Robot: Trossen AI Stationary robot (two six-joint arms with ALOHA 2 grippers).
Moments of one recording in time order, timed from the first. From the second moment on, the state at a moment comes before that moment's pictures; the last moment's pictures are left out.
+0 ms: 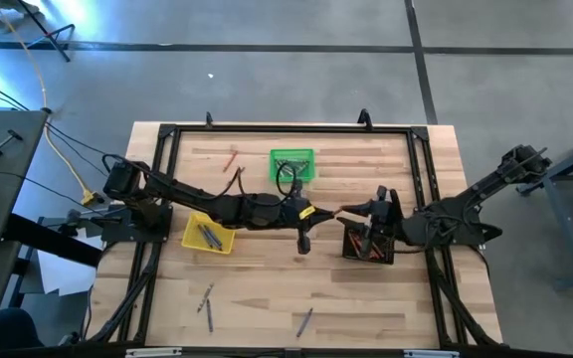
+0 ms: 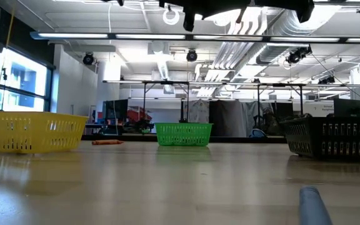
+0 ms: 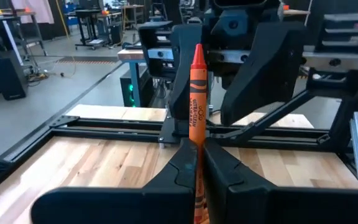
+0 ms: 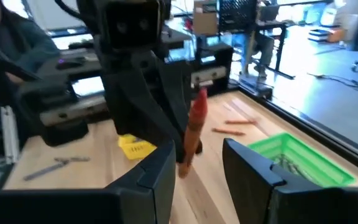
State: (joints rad) left arm -0.16 1.77 1.18 0.48 -0.29 -0.01; right arm 0.54 1.03 0.66 0.15 0.84 0.25
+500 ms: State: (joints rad) left arm -0.17 1.77 1.18 0.52 -0.29 0.01; right arm 0.40 1.03 0.66 0.27 0.68 0.22
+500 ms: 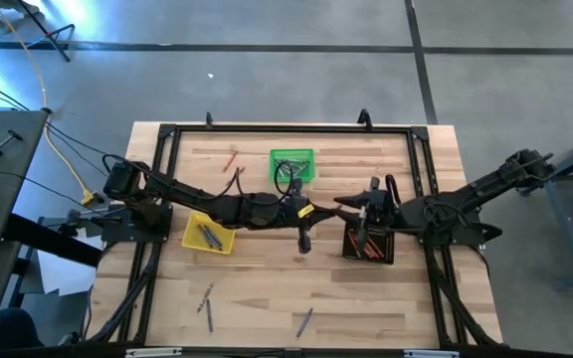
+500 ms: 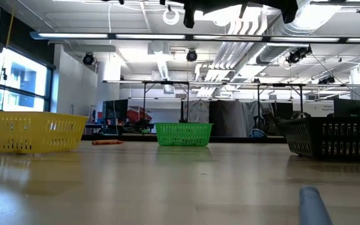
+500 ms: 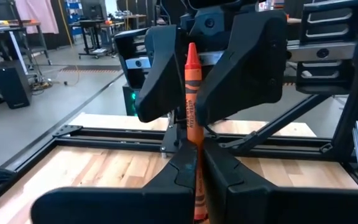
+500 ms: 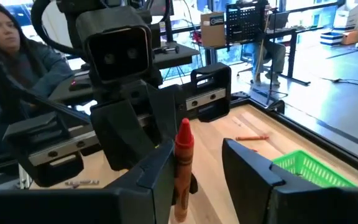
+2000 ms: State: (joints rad) left arm -0.18 1.77 1.18 0.41 -0.35 -0.05; right arm 0.45 1.04 0.69 -0.80 0.35 1.19
